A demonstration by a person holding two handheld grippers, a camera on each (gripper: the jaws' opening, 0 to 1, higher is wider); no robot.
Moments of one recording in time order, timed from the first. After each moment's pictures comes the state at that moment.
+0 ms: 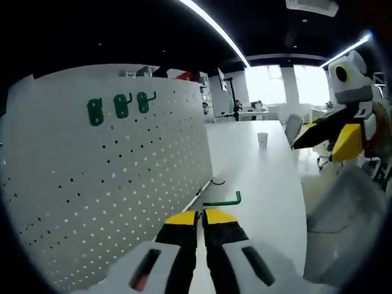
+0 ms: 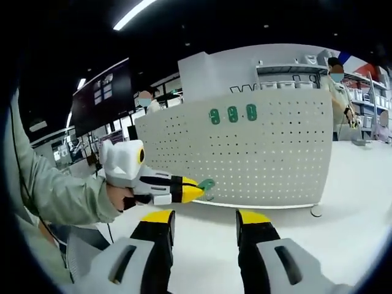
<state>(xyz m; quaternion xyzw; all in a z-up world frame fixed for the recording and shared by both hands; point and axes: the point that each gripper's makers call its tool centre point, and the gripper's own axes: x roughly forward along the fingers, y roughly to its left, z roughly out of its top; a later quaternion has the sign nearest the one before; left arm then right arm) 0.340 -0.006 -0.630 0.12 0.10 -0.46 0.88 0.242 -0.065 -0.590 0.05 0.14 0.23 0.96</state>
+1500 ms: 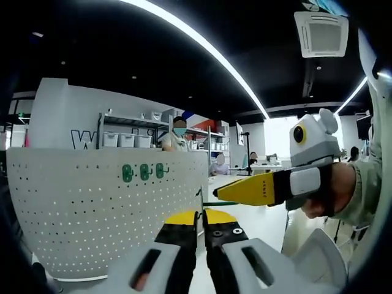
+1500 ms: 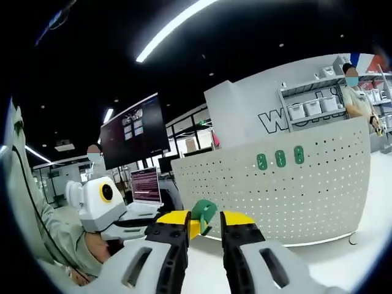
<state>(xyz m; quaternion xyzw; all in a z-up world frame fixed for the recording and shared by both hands) 0.259 0.018 -0.523 -0.01 -0.02 -0.43 0.90 0.252 0.006 -0.506 0.11 0.03 0.32 0.94</state>
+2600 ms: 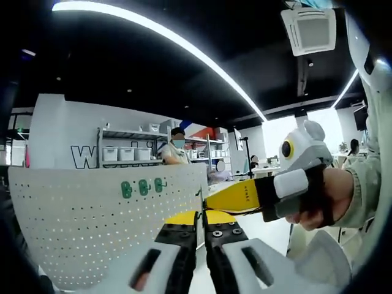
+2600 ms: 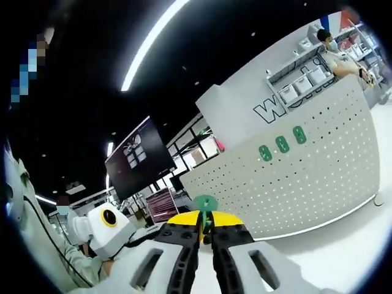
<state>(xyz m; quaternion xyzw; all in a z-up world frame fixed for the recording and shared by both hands) 0.254 0.014 -0.506 0.01 -0.06 -0.42 0.90 0.253 0.009 -0.500 0.25 0.05 0.33 0.91</state>
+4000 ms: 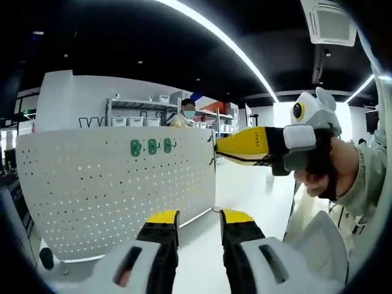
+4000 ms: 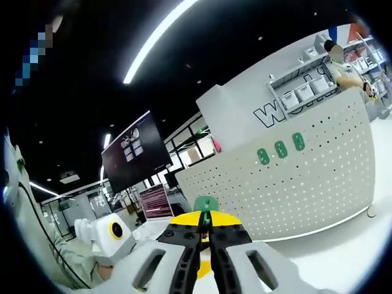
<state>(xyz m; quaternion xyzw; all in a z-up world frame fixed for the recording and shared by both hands) 0.252 0.037 -0.577 0.02 0.06 -0.39 0.92 0.252 0.008 -0.503 0.21 0.04 0.32 0.92</state>
